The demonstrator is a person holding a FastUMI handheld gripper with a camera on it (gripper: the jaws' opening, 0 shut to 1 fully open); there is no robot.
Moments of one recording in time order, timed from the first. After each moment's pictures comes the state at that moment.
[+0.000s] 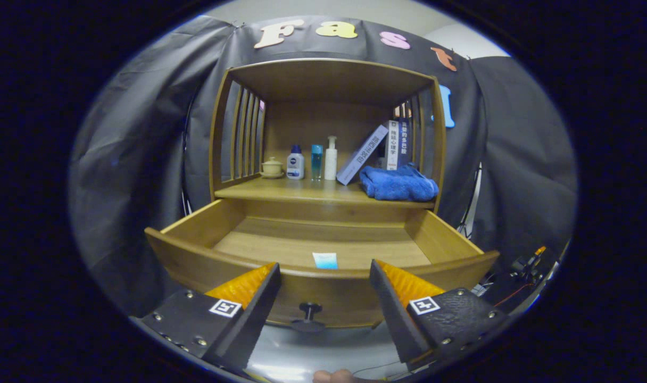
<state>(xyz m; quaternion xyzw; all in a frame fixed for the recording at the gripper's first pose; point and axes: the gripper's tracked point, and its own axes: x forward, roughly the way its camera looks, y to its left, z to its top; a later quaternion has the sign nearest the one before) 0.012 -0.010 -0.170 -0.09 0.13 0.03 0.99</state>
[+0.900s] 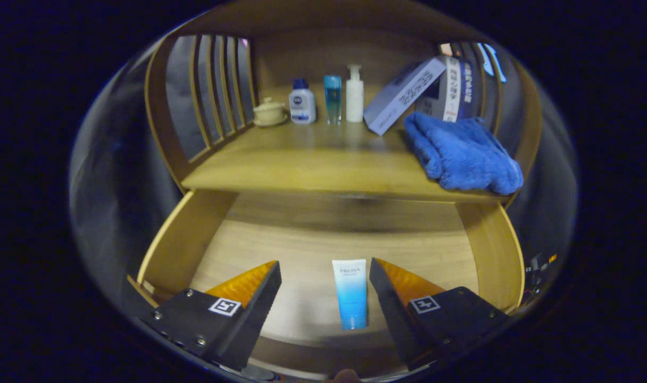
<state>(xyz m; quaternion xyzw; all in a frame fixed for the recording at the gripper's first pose) 0.153 0.011 -0.233 -0.10 0.40 0.03 0.91</state>
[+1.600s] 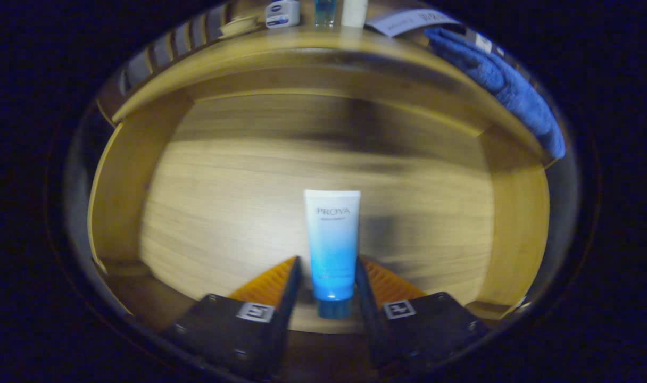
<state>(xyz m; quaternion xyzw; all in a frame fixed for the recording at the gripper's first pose) 0.120 -0.018 -0.293 -0.06 0.59 -0.01 0.80</state>
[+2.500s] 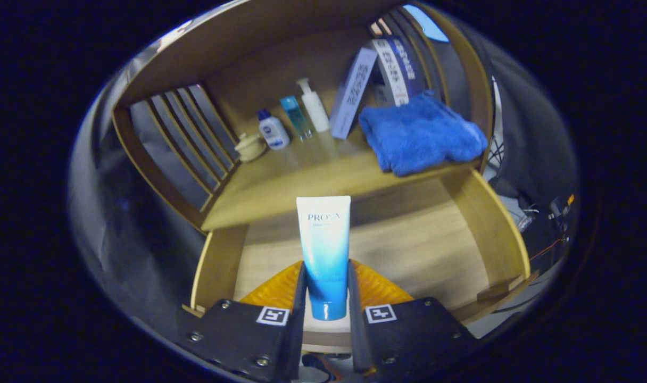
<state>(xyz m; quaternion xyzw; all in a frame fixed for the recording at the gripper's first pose) 0.135 -0.009 -0.116 0.08 0.34 0.03 0.94</state>
